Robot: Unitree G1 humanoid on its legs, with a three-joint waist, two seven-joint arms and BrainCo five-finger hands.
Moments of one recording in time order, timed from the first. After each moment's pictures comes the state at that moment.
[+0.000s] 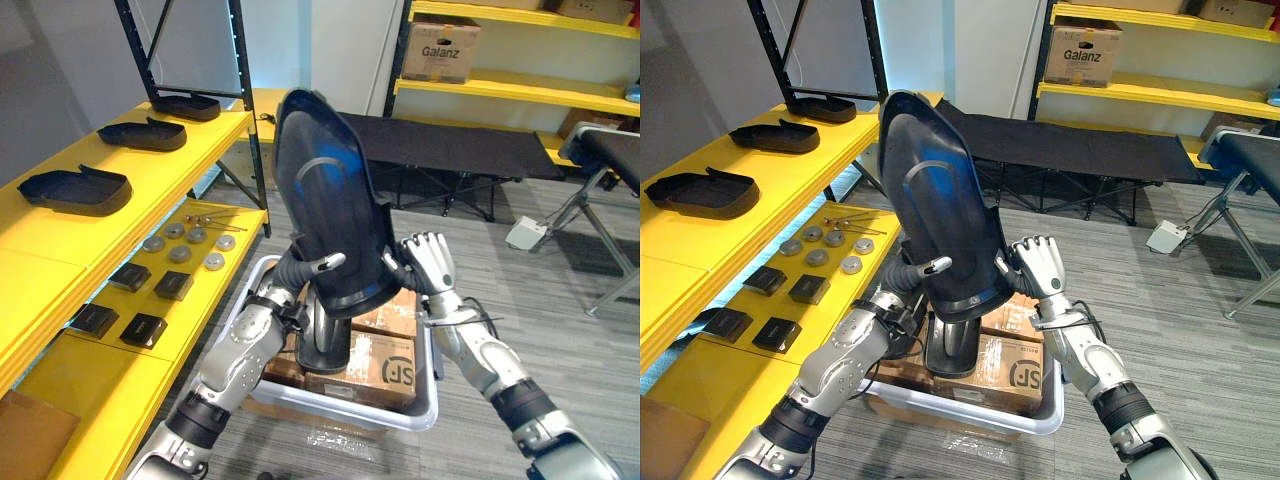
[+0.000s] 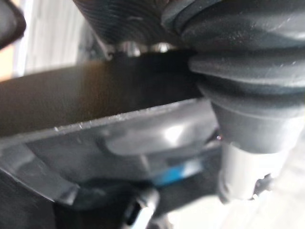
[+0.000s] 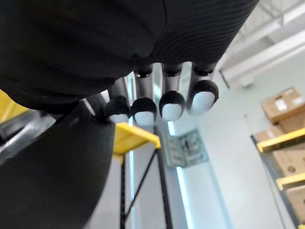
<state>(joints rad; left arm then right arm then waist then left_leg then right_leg) -0.27 0.29 -0.41 -0.05 -0.65 0.09 0.14 -0.33 -0.45 0.38 0.30 -0.91 -0.23 -0.72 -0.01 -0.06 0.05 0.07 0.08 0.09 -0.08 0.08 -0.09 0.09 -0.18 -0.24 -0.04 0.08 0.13</state>
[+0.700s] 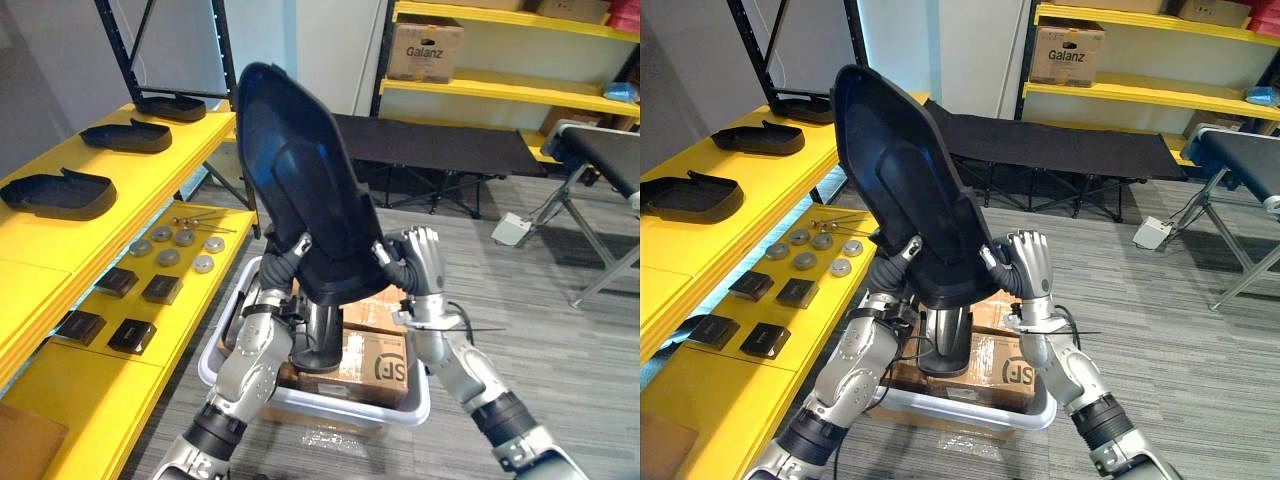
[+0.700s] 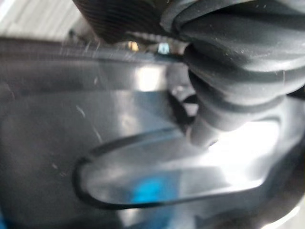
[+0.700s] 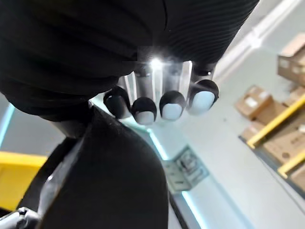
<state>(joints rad) -0.21 0.14 -0.39 -0.04 -0.70 -0.20 0.37 -0.24 -0.29 0.40 0.12 -0.70 -0.25 -0.72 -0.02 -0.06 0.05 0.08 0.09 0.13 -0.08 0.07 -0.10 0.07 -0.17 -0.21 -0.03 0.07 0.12</state>
